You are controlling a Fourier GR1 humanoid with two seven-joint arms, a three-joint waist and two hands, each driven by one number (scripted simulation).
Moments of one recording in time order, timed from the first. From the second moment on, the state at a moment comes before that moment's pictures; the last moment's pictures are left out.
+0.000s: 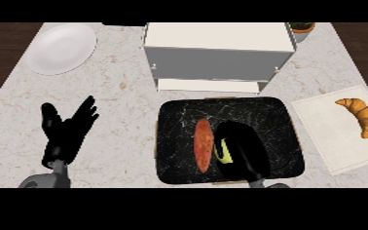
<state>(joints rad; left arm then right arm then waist) -0.05 0.18 0.06 -1.38 0.12 -0.02 0.31 -0.05 -0.08 0.48 -1.56 1.01 -0.07 0.20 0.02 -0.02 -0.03</state>
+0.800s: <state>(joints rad) -0.06 0.18 0.08 -1.35 0.12 -0.01 0.31 -0.61 -0.01 0.75 -1.93 0.96 -0.02 1.12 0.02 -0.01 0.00</state>
